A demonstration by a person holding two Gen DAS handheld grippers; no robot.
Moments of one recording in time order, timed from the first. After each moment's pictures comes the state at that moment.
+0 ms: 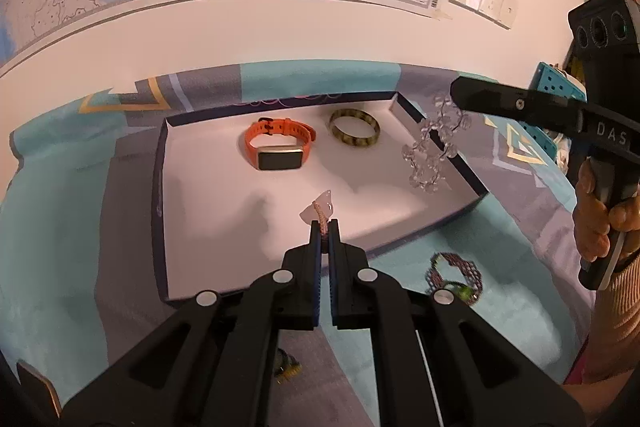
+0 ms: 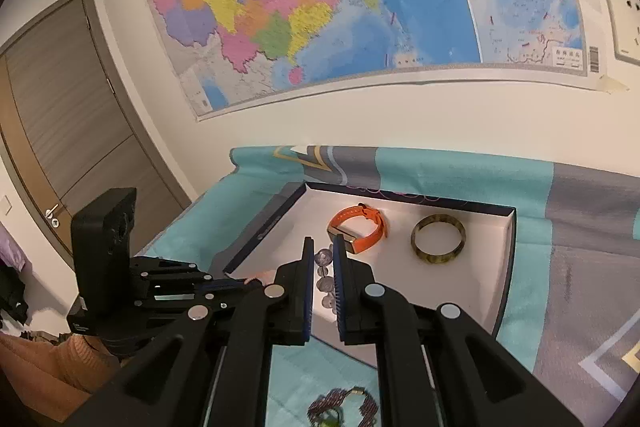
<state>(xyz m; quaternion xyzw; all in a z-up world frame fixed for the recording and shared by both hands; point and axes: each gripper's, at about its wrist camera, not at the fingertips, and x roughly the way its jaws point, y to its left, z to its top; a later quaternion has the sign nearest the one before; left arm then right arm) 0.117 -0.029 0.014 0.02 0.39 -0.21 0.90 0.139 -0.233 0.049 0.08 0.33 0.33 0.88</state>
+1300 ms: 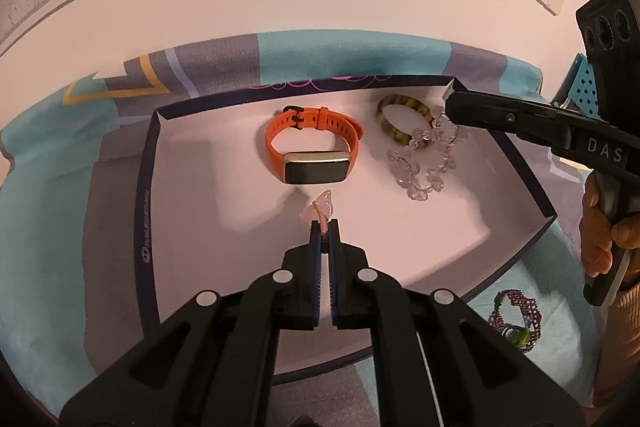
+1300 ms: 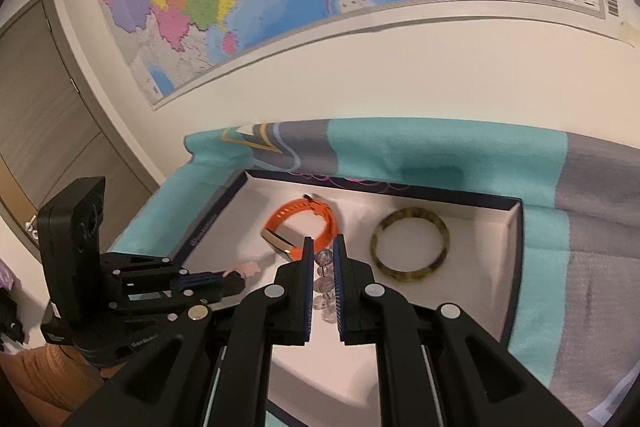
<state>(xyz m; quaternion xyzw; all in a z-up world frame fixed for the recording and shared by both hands) 0.183 -0.037 -0.018 0.03 0.44 -0.18 0.88 0.211 -0.229 0.002 0.08 0.39 0.29 0.87</state>
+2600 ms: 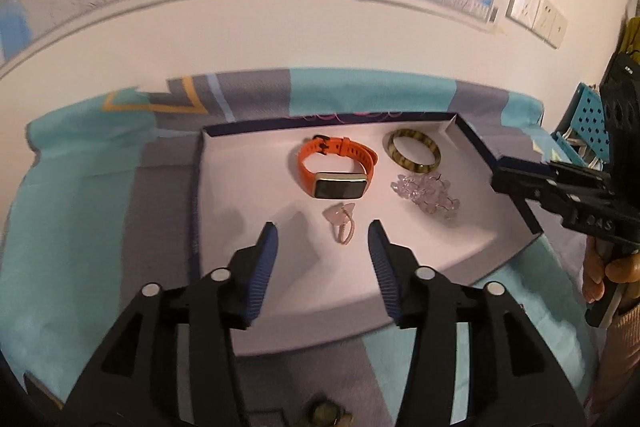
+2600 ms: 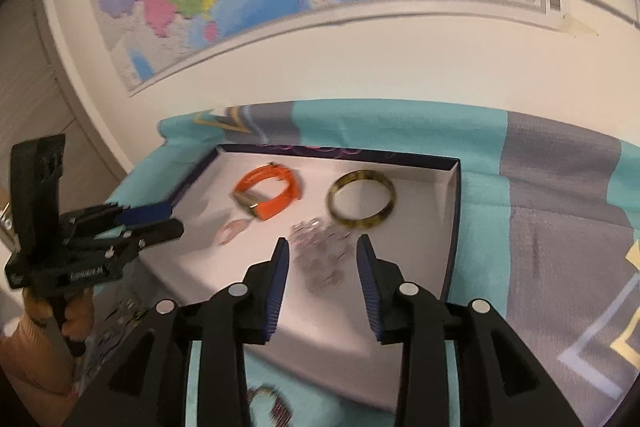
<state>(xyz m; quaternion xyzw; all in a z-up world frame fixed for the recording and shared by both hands) 0.146 -0.013 0.005 0.01 0.38 -0.15 0.91 0.165 -0.252 0.003 0.04 0.39 0.24 0.89</state>
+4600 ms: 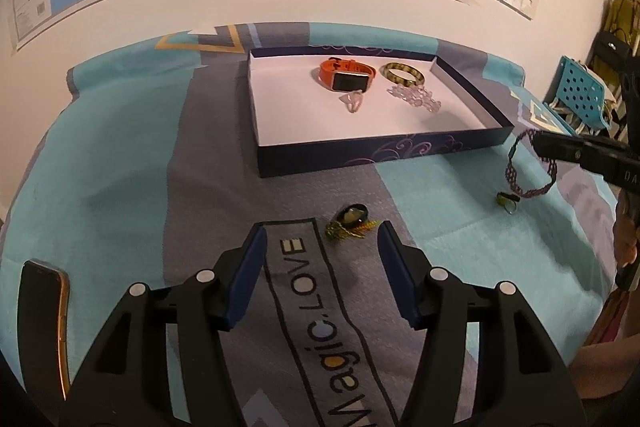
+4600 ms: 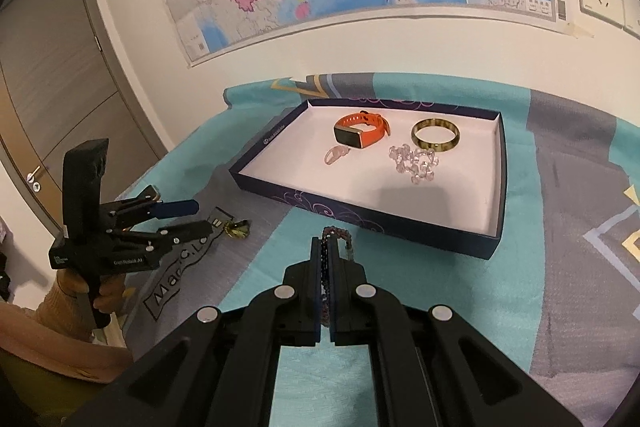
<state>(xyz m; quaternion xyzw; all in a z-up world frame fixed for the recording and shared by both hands) 0.032 0.038 -0.027 0.02 0.39 -0.15 0.91 0.045 -0.227 0.013 0.03 0.38 0.29 0.88</state>
